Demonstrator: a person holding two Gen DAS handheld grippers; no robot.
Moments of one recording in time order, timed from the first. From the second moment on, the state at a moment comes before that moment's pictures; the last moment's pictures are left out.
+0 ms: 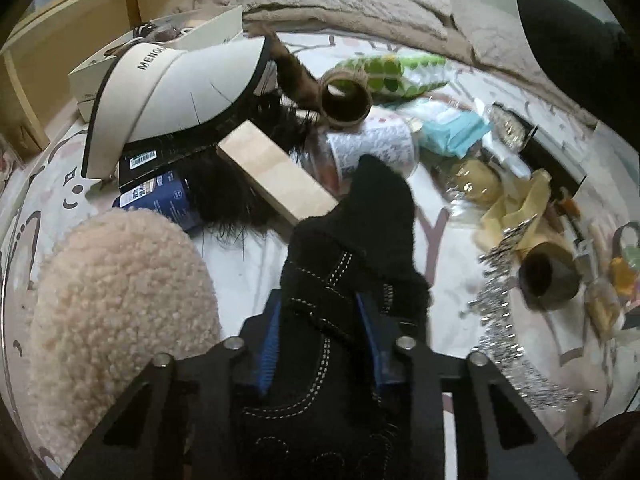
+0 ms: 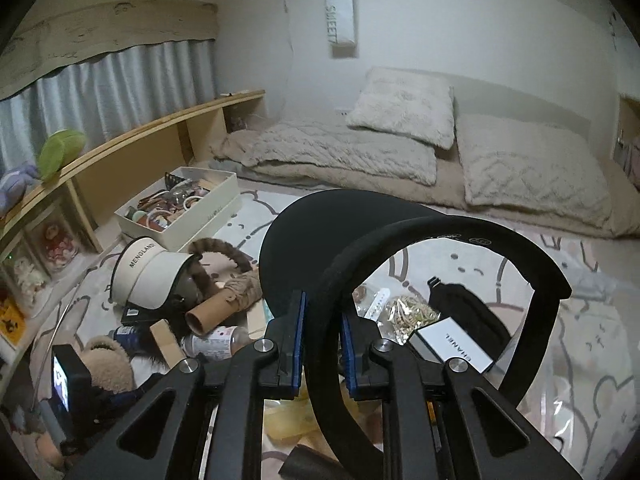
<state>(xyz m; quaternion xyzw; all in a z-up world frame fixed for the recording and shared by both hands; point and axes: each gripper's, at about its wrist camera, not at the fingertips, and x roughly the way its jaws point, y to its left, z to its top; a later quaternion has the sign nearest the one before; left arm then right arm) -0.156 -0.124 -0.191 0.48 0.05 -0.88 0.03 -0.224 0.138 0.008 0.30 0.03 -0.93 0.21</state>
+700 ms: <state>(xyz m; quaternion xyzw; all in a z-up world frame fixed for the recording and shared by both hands) -0.116 -0.105 -0.117 0.38 0.08 -0.92 0.03 -0.169 0.199 0.082 0.22 0.09 -0.96 0.16</state>
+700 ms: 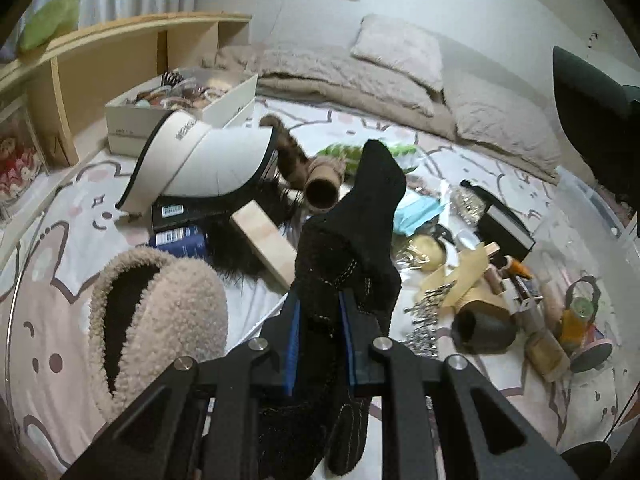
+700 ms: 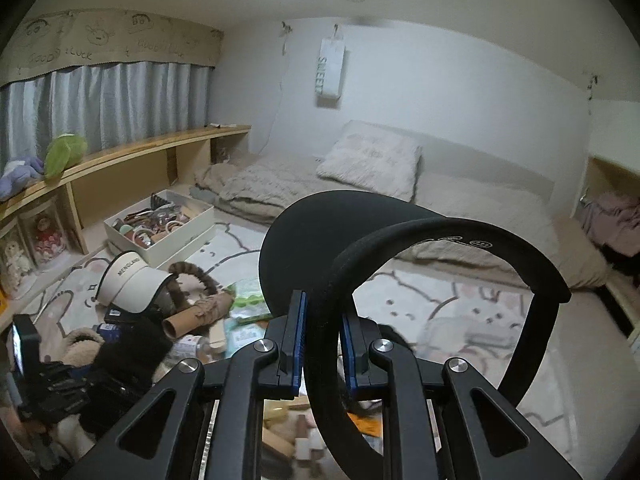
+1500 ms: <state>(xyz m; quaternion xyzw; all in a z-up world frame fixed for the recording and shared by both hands) -0.083 -0.038 0.009 0.27 0.09 -0.95 -0.10 -0.101 0.290 0.116 0.19 0.14 -0.97 0.10</state>
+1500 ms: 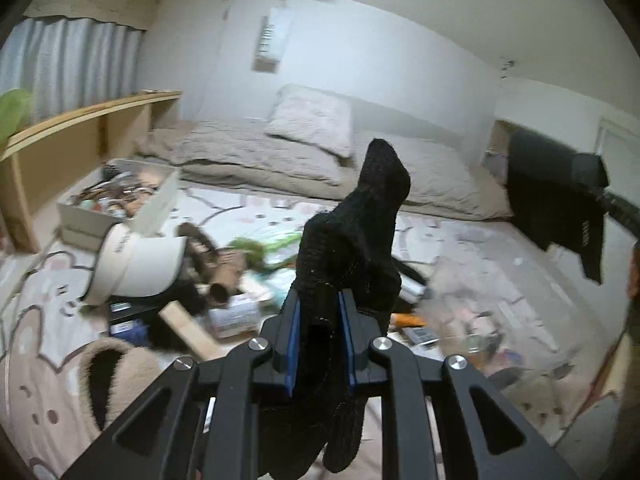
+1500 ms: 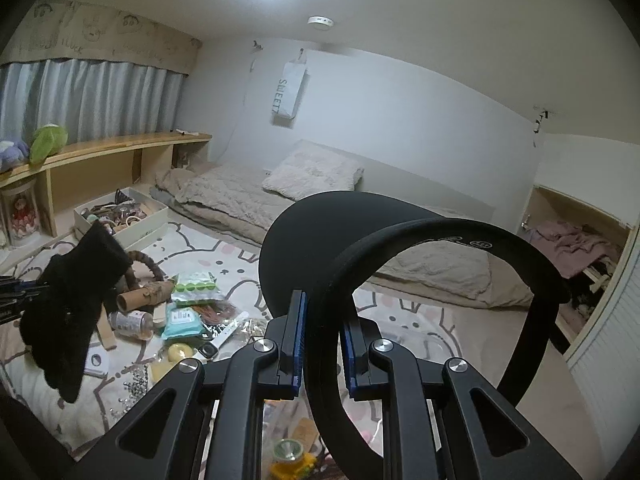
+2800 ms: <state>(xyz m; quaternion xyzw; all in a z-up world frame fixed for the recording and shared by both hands) -0.208 0.227 0.069 0.34 0.24 -0.88 -0.23 -0.095 0.466 0.117 0.15 0.05 -0.99 0.00</state>
